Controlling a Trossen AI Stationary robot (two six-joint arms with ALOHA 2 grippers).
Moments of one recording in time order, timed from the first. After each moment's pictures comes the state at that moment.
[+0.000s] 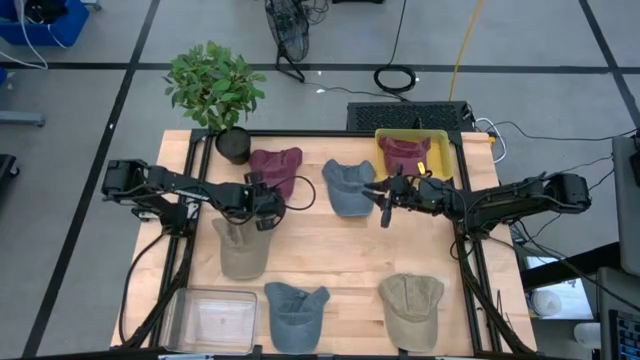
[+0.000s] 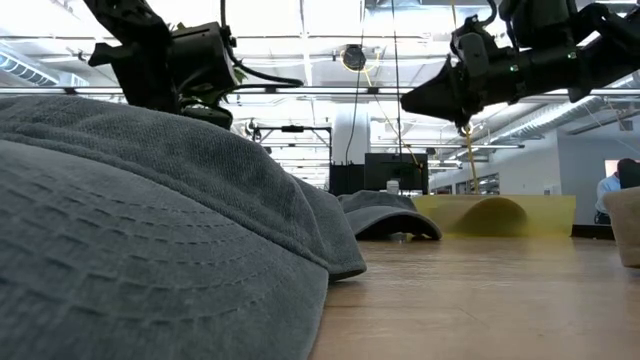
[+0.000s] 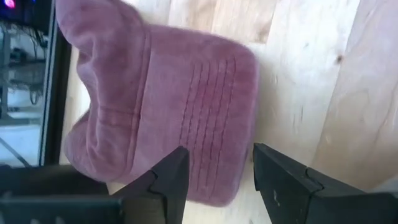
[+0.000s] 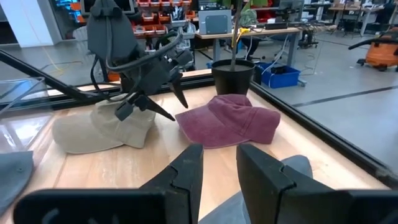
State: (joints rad) left arm 0.04 1.49 0.76 -0.52 -0.53 -0.03; right arm -0.11 1.11 0.32 0.68 0.18 0.09
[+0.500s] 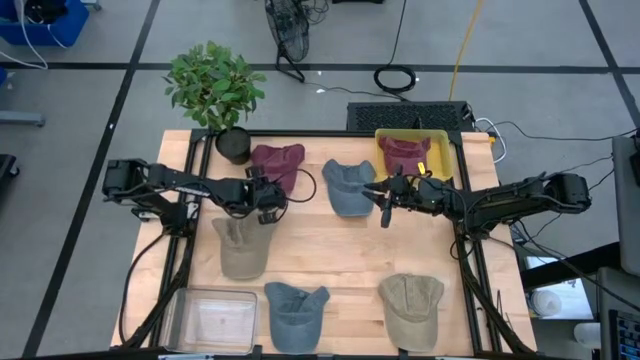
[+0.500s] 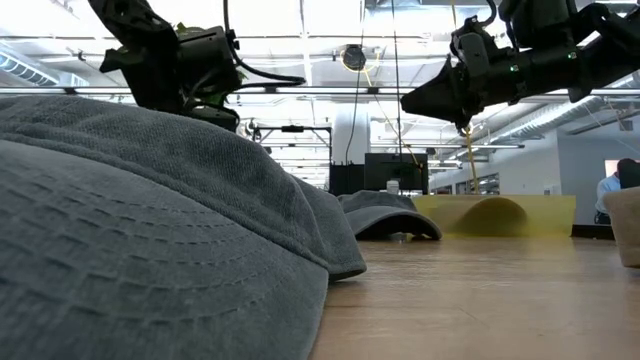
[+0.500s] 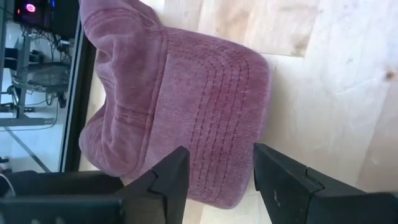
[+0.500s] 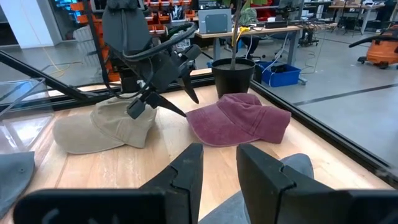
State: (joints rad) left arm 0.10 1.49 0.76 -0.47 -0.56 0.04; right arm -0.11 1.11 0.32 0.68 0.18 0.09
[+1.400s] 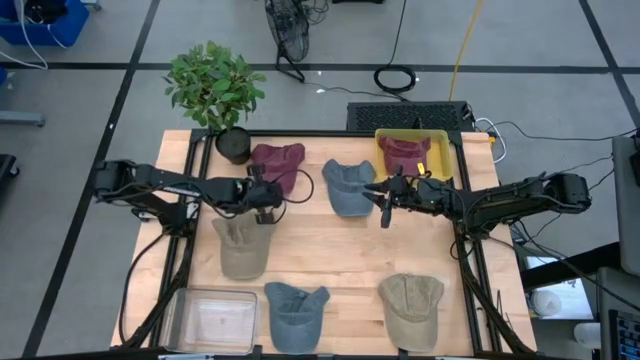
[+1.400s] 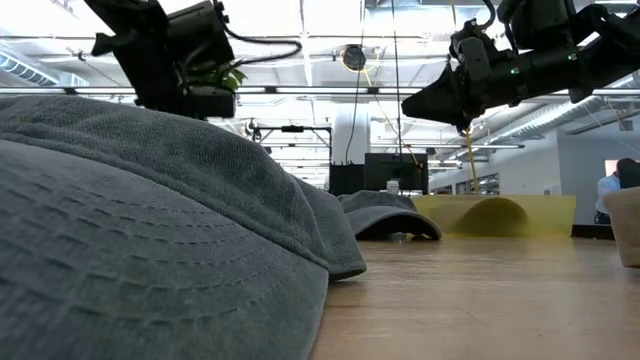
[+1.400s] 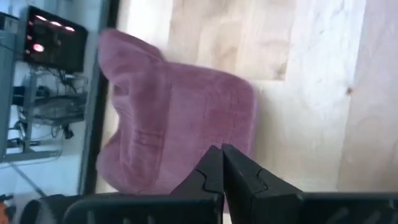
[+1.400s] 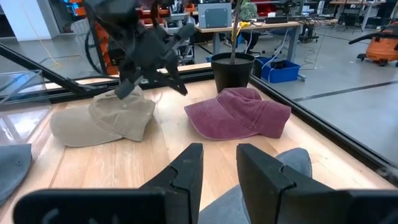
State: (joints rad) left arm 0.07 1.38 0.76 -0.46 -0.55 0.15; right arm -0.11 1.11 0.32 0.65 0.18 0.08
